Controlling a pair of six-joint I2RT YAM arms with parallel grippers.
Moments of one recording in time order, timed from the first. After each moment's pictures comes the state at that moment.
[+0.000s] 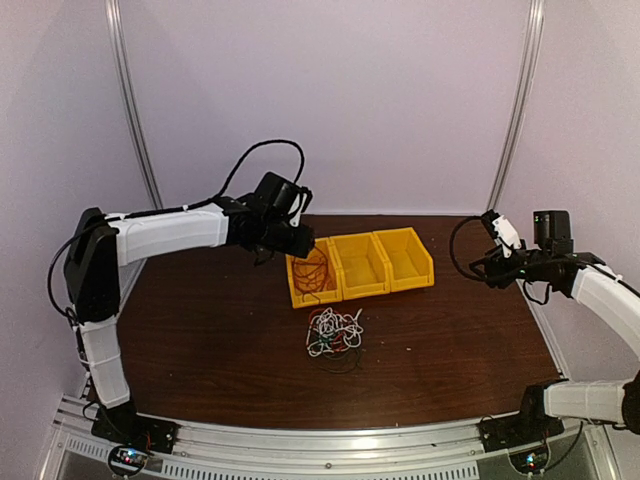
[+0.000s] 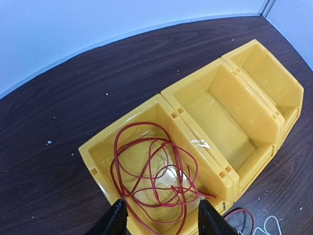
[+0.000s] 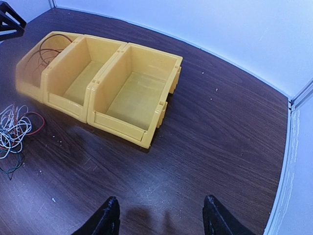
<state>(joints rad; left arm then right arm) -0.76 1.96 1.60 -0.38 -0.16 -0.25 0.02 1.04 0.76 -0.36 -0.38 -0.36</state>
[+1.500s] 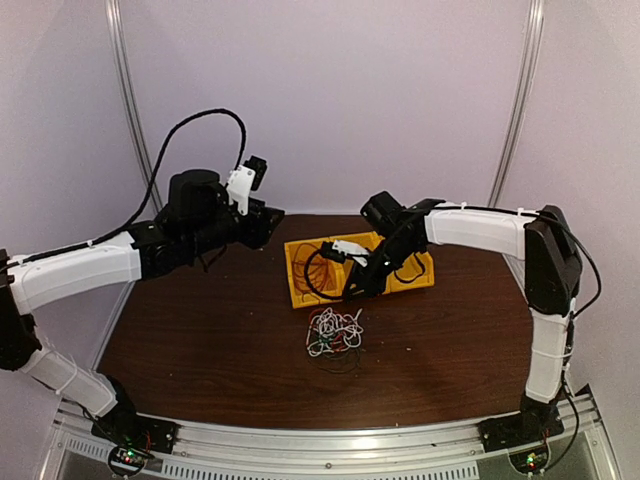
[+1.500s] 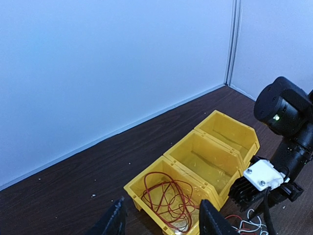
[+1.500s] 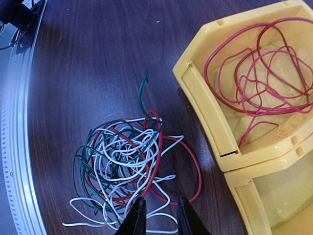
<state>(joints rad) -0.76 1.39 1.10 0.03 -0.15 -0.01 0.67 1.97 1.60 -0.75 -0.51 -0.50</state>
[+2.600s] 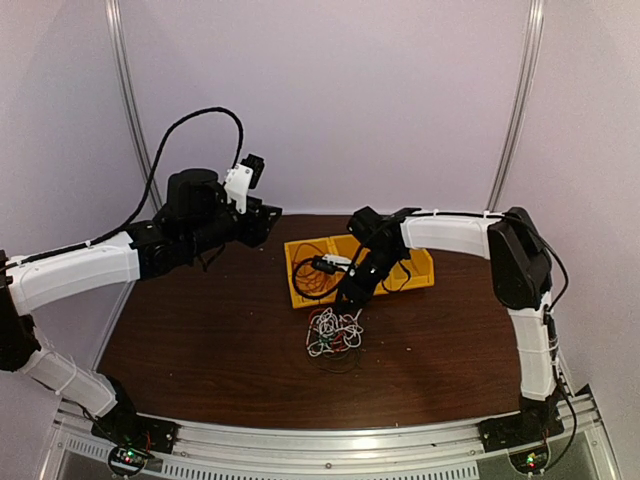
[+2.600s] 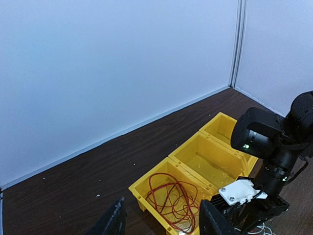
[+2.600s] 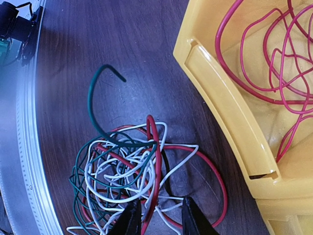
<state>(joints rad) -0.76 1.38 1.10 0.04 -0.18 -0.01 0.68 2.18 1.74 -0.84 -0.61 -0.39</state>
